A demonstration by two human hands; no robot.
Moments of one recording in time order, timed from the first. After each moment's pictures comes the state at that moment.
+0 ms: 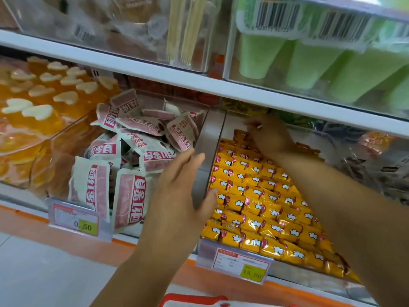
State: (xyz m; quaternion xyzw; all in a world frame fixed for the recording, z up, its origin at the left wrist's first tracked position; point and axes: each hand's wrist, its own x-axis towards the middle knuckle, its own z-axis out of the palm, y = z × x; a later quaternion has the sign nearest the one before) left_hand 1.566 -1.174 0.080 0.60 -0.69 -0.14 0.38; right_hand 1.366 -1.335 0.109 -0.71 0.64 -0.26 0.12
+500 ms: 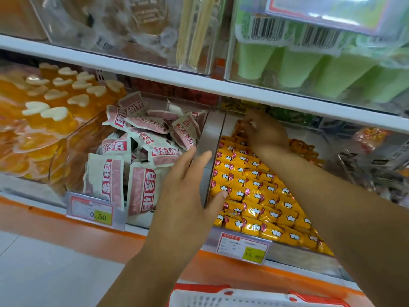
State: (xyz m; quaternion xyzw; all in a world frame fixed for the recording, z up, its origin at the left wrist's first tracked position) left_hand 1.566 -1.153 0.091 0.58 -0.71 -0.18 0.37; right_hand 1.380 -1.312 0.109 -0.69 0.67 -0.29 0.00
